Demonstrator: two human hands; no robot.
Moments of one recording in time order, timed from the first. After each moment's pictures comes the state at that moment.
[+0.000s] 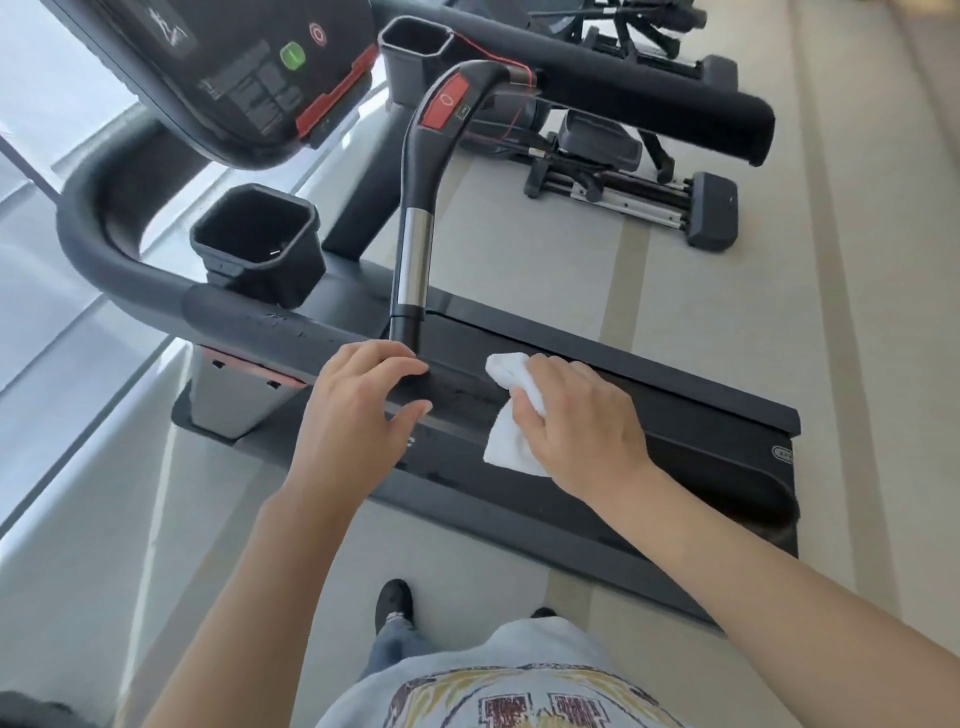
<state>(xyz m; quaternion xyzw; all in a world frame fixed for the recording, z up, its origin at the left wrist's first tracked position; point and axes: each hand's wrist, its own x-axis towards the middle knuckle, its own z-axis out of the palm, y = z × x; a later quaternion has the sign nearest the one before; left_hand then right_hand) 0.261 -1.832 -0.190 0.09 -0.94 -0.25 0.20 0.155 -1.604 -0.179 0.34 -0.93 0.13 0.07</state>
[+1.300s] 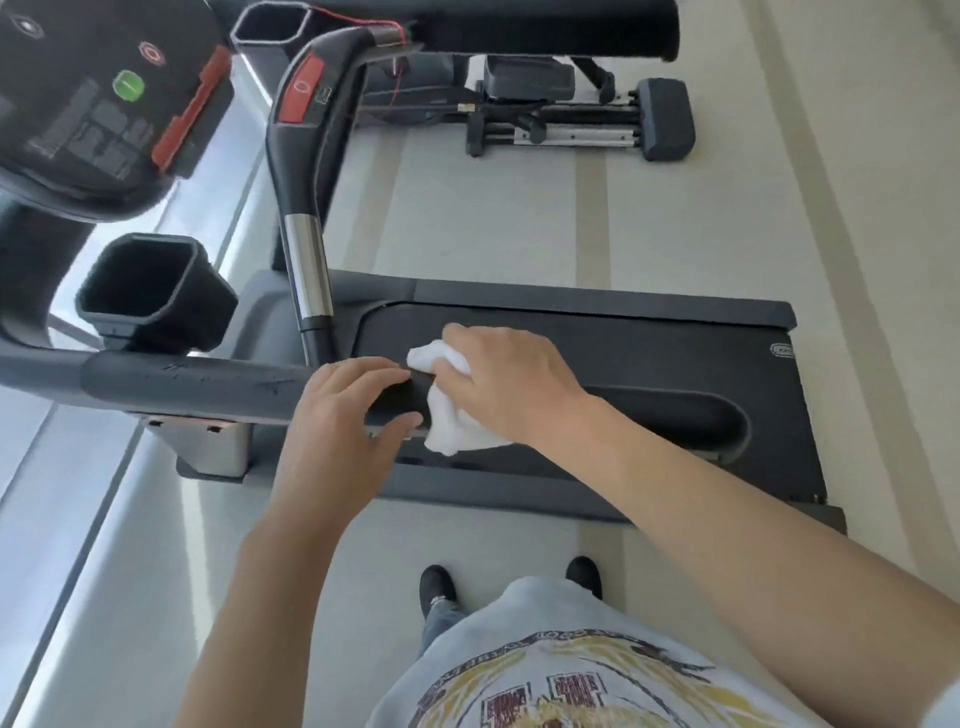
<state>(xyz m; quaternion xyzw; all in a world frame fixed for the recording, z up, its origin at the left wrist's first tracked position) 0.241 -1.781 -0.175 0.03 -0.96 -0.27 0.11 0.135 -1.599 -0.152 0.29 -0.92 0.22 -0.13</state>
